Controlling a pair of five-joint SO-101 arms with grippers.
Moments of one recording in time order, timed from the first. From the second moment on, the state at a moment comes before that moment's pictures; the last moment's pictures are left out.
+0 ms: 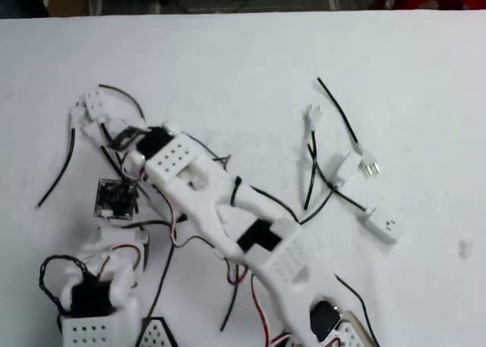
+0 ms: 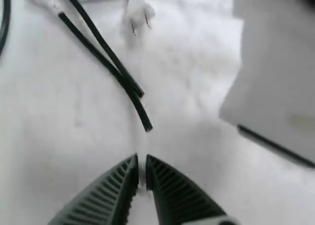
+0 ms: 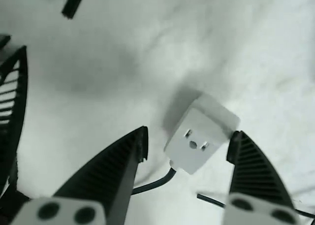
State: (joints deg) left arm -8.8 -104.5 97.1 72.8 -8.1; right arm -54.3 33.3 -26.4 97.7 7.3
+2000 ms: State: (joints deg) left arm -8.7 -104.1 97.1 72.6 -8.2; right arm 3.1 16.2 -5.2 88.4 35.2
